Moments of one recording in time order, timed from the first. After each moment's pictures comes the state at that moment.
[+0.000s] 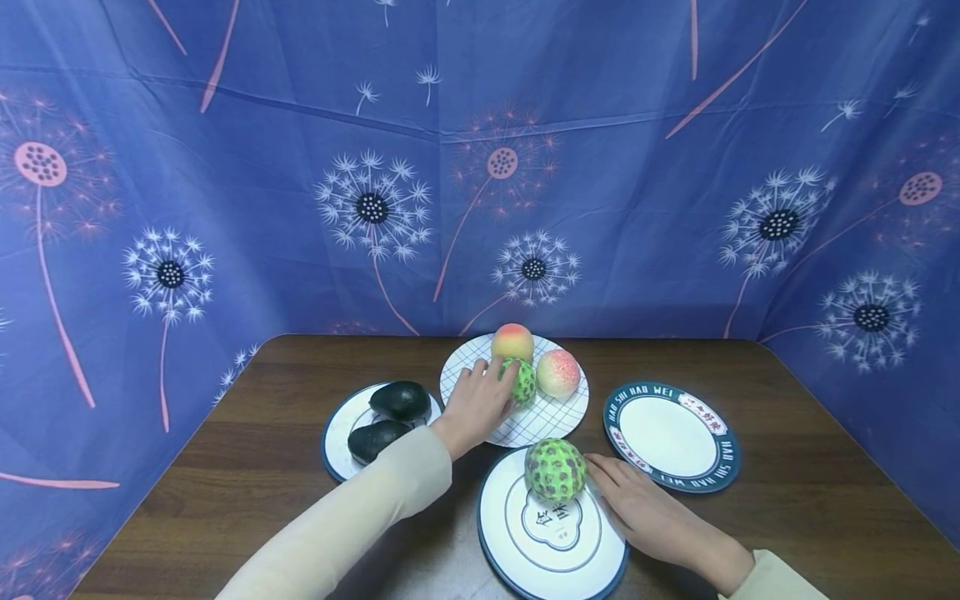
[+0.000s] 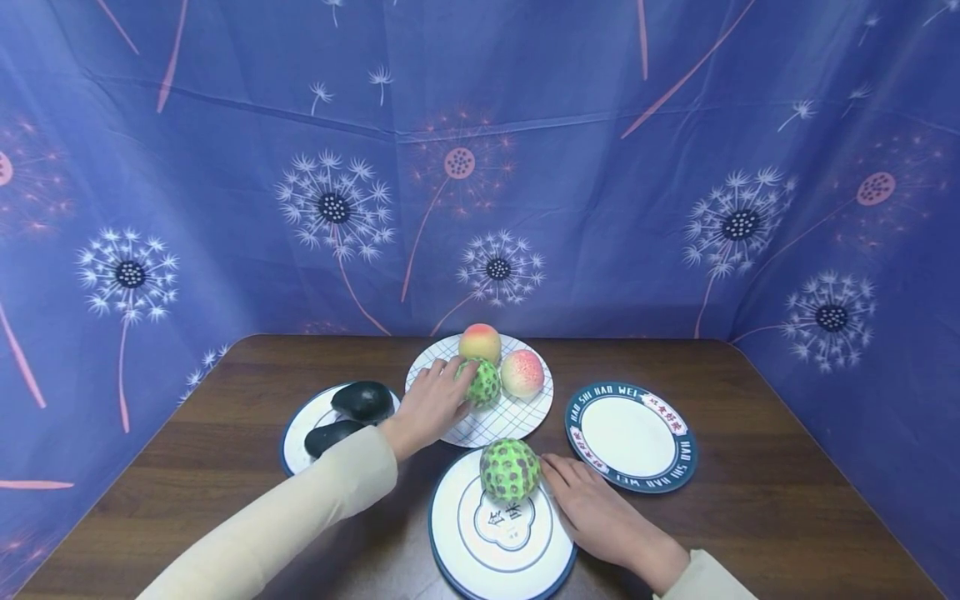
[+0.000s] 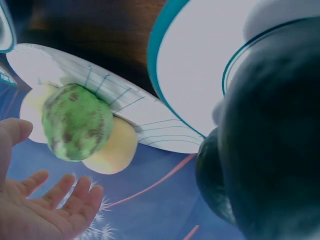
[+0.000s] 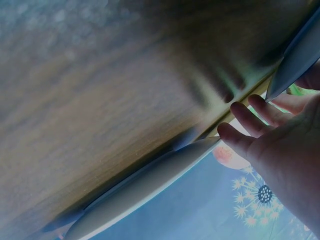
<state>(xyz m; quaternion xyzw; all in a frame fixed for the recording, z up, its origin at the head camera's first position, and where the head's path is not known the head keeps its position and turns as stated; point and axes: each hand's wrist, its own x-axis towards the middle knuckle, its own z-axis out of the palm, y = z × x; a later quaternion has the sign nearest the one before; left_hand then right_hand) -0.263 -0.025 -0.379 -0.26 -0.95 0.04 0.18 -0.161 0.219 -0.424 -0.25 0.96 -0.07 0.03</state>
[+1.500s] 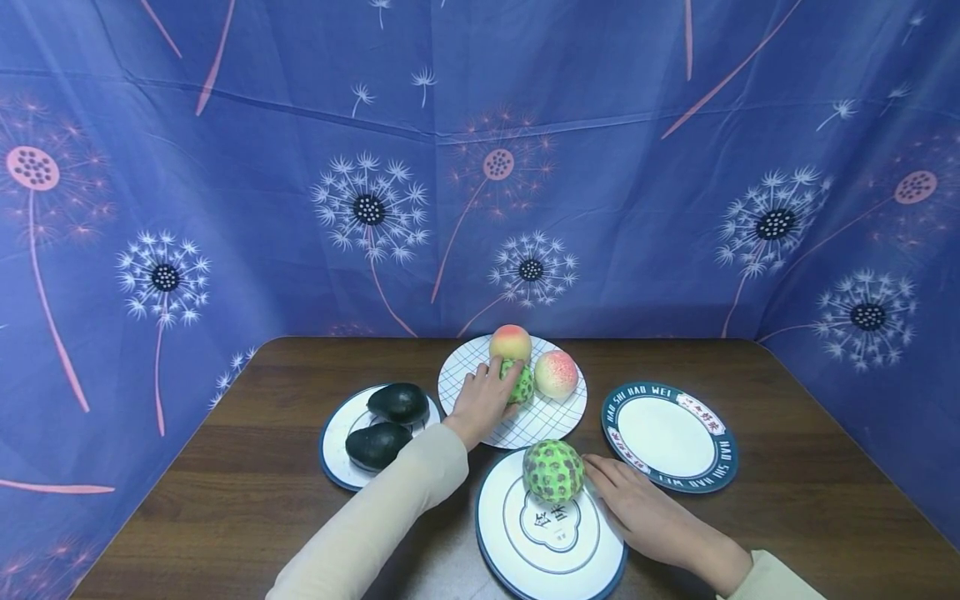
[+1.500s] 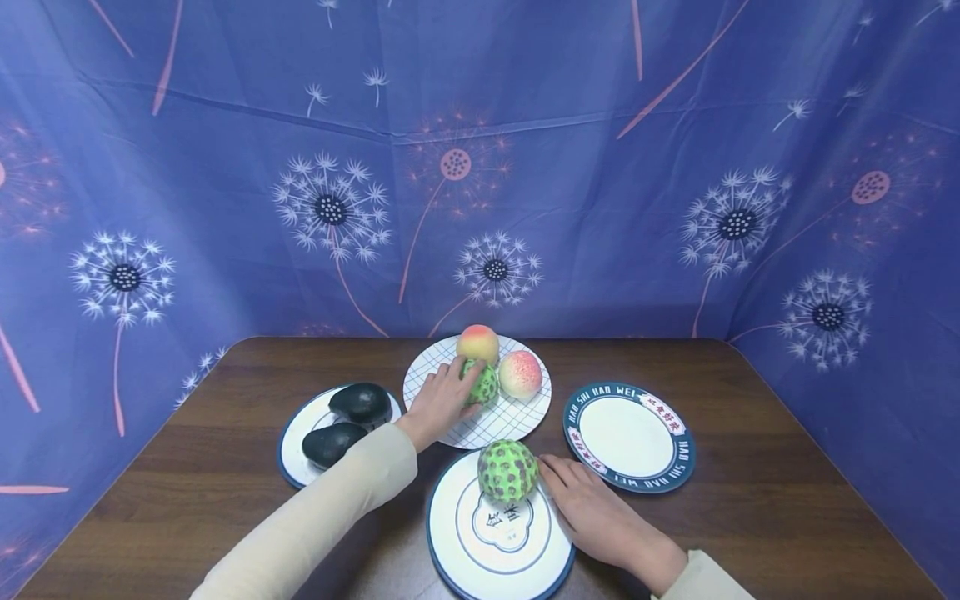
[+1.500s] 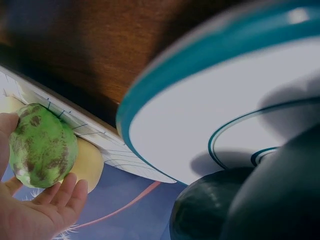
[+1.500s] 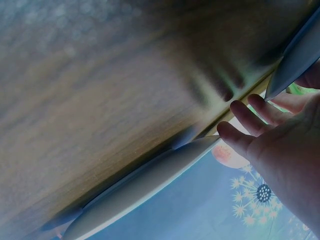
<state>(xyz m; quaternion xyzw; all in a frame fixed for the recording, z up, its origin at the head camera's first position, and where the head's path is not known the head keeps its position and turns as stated) -0.292 -0.012 -0.405 -0.23 -0.97 0.02 0.12 -0.161 0.218 -0.425 -0.25 0.97 -0.08 0.03</state>
